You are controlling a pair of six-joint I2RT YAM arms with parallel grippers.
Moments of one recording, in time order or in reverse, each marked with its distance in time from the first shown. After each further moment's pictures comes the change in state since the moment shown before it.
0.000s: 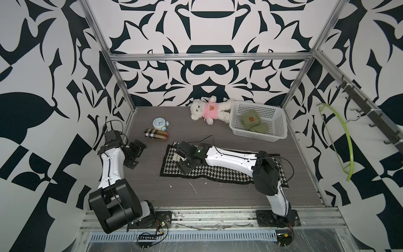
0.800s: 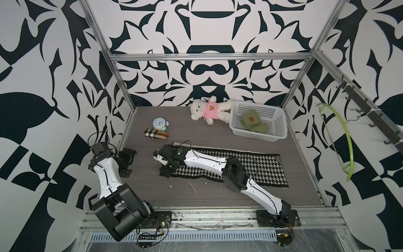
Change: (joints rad) left arm 0.155 -0.092 -0.098 0.009 0.035 -0.059; right arm 0.022 0.480 0.563 -0.068 -0.193 -0.157
